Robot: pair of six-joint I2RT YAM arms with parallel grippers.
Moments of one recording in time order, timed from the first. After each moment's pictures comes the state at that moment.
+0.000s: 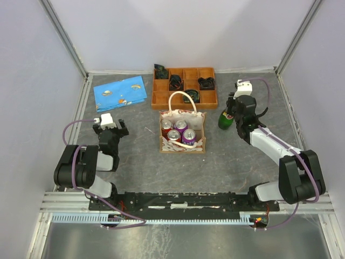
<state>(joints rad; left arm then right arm) -0.03 1.51 0.19 1.19 -0.23 -0.06 0.26 1.37 0.77 0.30 0.25 0.12</state>
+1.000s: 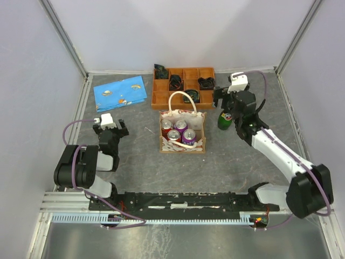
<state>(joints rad) -0.03 1.51 0.19 1.18 -0.23 -0.06 0.36 1.29 0.86 0.23 0.23 0.06</state>
